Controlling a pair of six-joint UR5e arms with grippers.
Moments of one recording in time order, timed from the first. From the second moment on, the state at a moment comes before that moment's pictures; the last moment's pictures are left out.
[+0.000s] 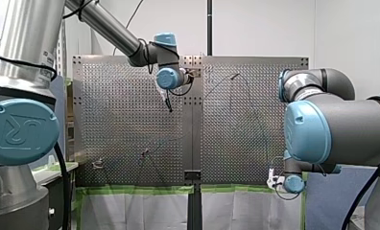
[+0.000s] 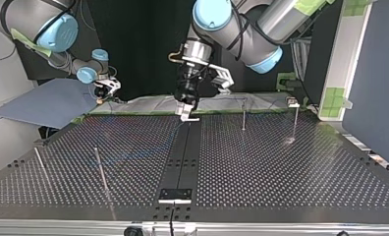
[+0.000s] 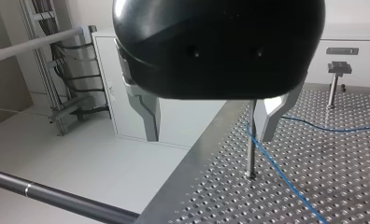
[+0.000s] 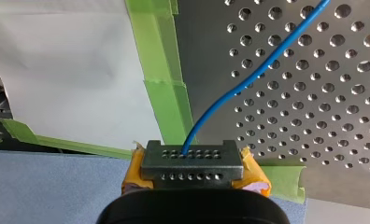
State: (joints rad) left arm -0.65 -1.74 -1.82 -2.48 -1.92 -1.85; right arm 1.62 -0.32 1.33 -0.66 1.54 1.62
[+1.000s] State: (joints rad) left arm -0.62 -1.74 -2.09 -2.40 -1.94 -1.85; right arm 1.62 -0.32 1.33 -0.66 1.54 1.62
